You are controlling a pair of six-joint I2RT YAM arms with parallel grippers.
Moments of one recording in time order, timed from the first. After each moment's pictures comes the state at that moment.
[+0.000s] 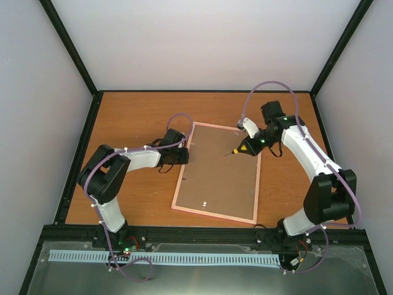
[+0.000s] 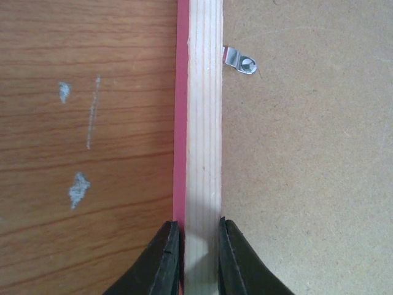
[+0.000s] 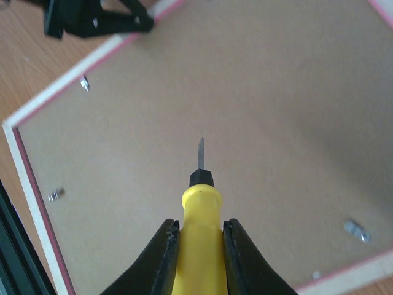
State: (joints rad) left arm -0.56 1.78 0.93 -0.12 0.09 -0.52; right arm 0.20 1.50 1.25 -1.01 -0.53 -0.53
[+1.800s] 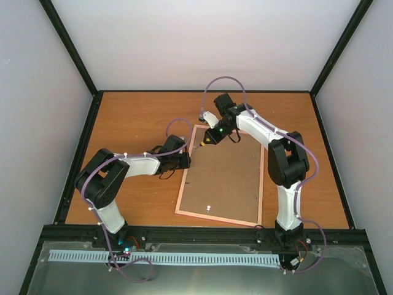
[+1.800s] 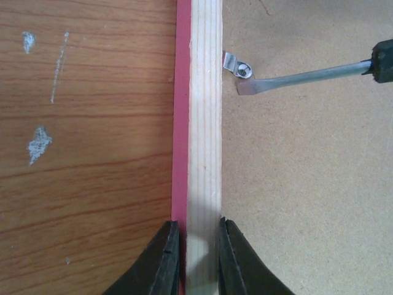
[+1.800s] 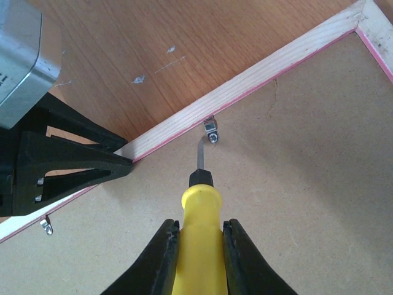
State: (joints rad) left arm -0.62 1.73 0.82 0.01 0.08 -0.62; right arm 0.49 2.03 1.67 -0.84 -0.46 -0.29
